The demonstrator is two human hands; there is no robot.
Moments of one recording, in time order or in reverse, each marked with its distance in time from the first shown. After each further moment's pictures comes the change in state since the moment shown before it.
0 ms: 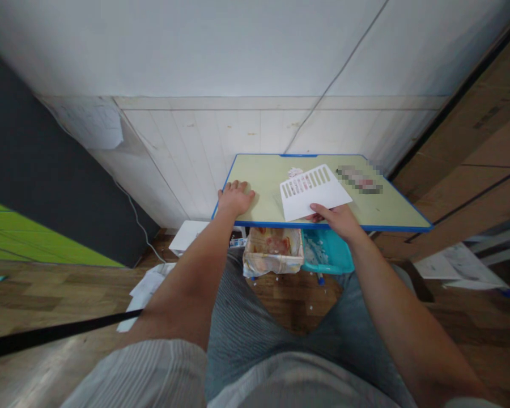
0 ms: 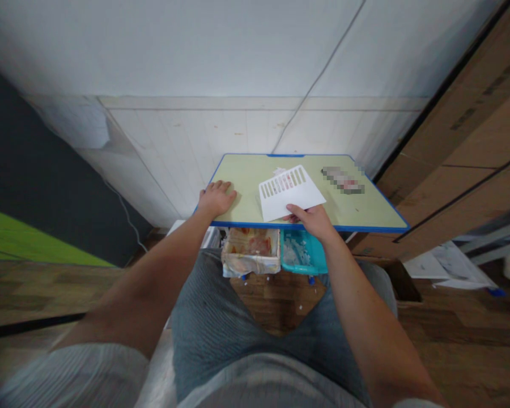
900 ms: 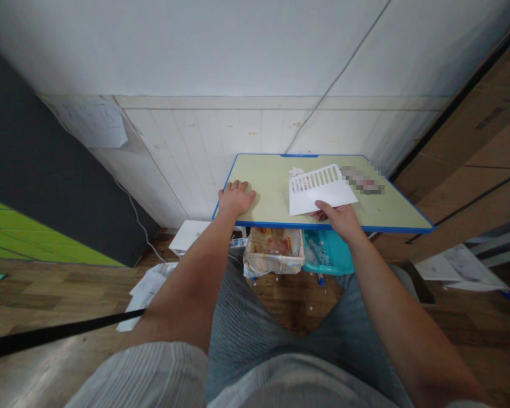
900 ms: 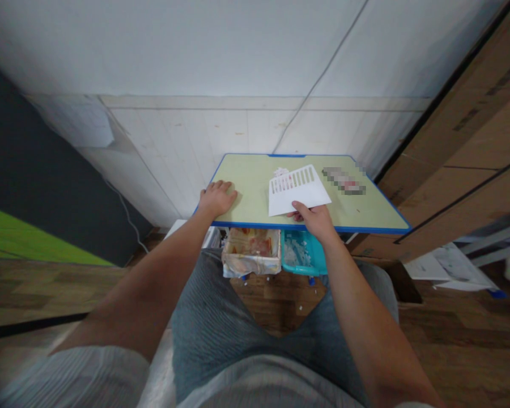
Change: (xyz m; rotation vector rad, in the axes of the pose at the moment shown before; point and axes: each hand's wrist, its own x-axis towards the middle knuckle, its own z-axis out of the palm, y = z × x) left_hand 0.001 -0.001 0.002 -0.011 0.018 0.010; right_hand 0.009 0.013 -0.002 -0.015 0.066 -0.007
